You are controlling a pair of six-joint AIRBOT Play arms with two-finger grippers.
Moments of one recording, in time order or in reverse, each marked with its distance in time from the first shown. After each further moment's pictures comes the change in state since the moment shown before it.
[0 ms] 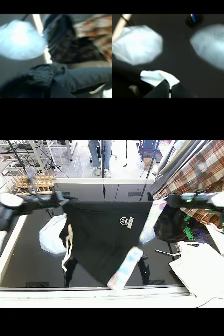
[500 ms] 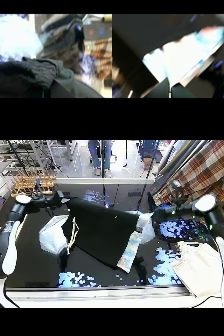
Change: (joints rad) left arm 0.111 -0.355 0.316 -0.103 -0.148 -0.050; right arm 0.112 0.055 -0.114 -0.008 0.277 0.062
